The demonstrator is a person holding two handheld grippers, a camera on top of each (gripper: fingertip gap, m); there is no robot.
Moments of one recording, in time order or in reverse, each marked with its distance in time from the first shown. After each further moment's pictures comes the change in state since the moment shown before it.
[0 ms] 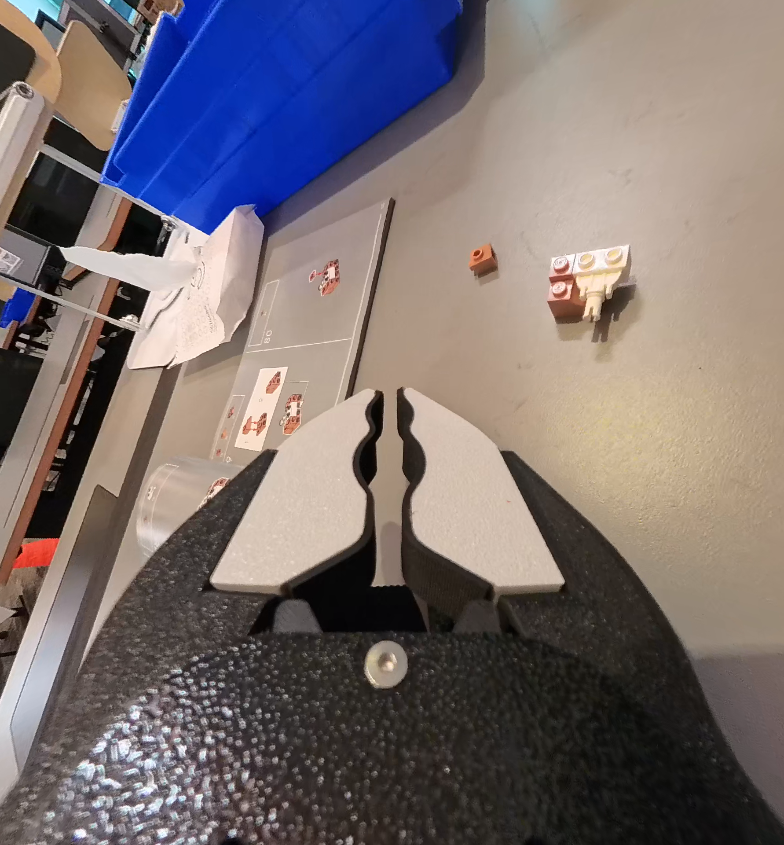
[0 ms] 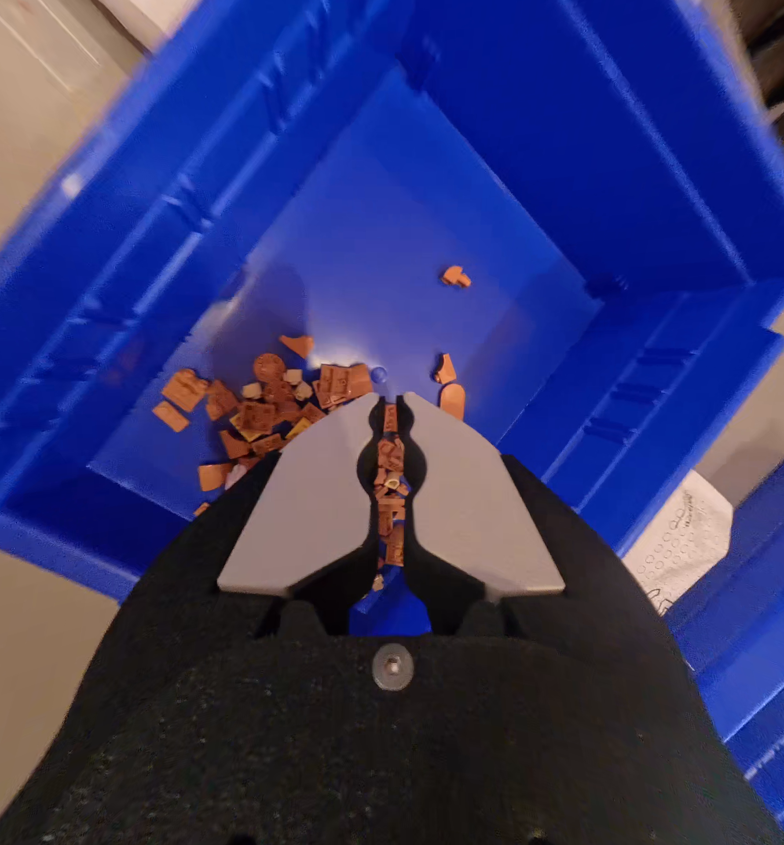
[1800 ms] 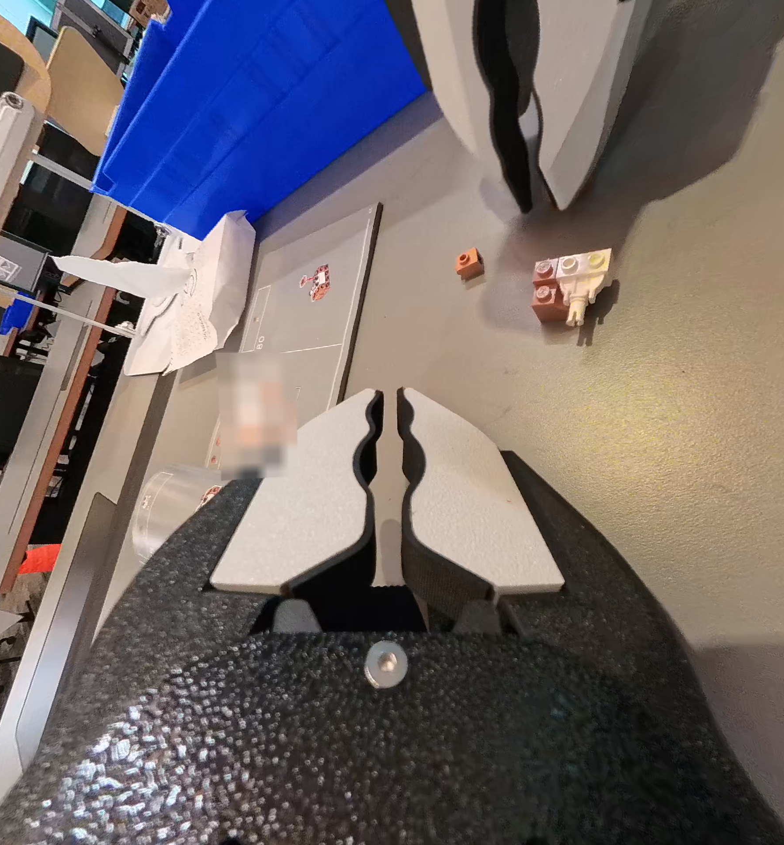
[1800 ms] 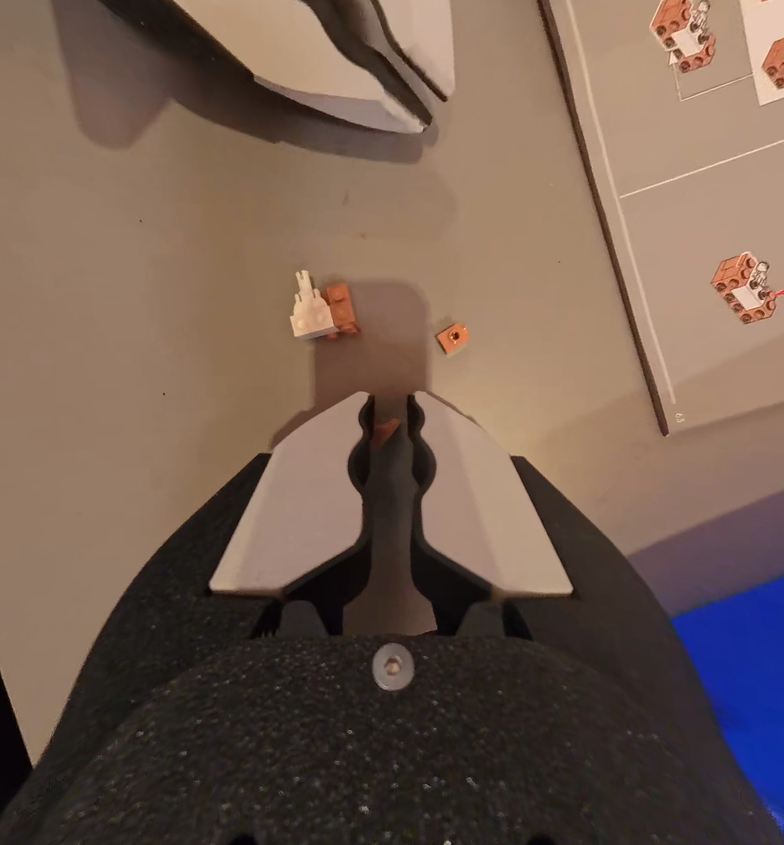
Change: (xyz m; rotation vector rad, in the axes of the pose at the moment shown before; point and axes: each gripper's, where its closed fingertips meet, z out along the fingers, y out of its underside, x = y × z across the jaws) left arm 0.005 -0.002 0.001 -0.004 0.008 0.019; right arm -0.292 -0.003 -0.004 0.158 -0.471 -0.268
